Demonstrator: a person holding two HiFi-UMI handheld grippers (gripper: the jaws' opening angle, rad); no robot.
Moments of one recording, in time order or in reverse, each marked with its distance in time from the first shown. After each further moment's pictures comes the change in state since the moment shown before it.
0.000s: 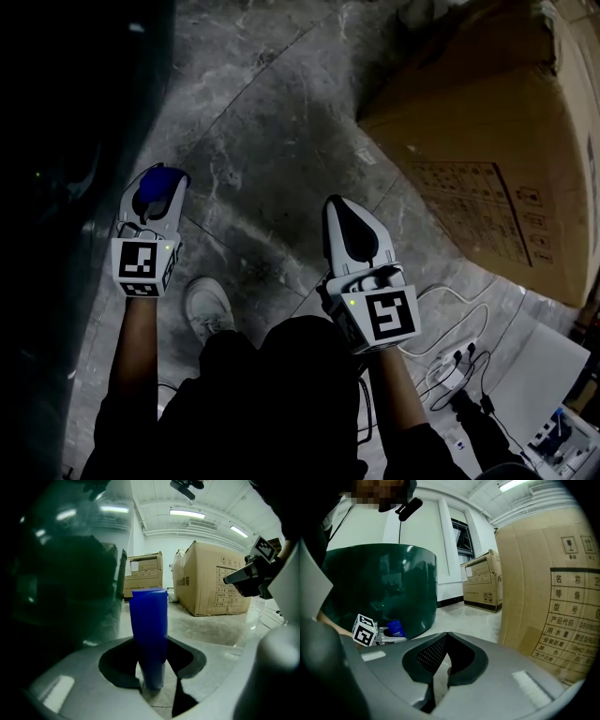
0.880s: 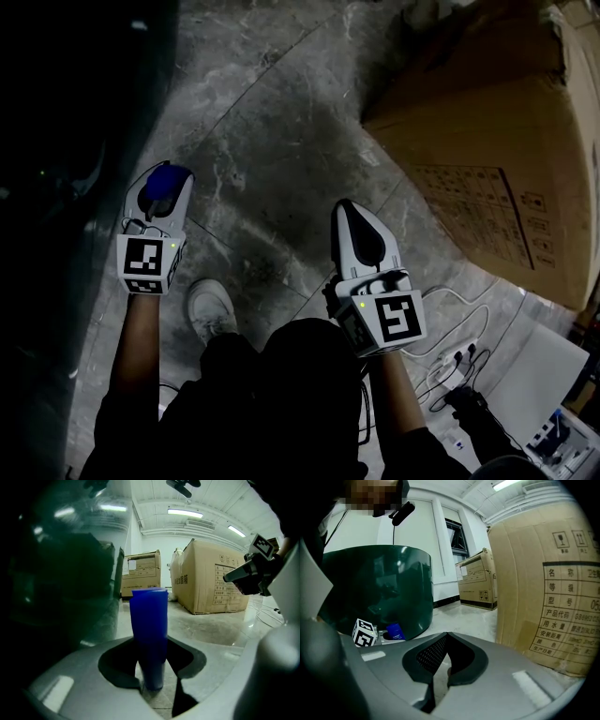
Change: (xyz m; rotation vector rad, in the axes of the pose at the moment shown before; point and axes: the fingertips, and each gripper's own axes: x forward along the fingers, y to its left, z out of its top) left arm 0.010 -0.001 -0.006 0.021 0.009 -0.025; right arm -0.001 -0.007 -0.005 0.051 0.005 -0.037
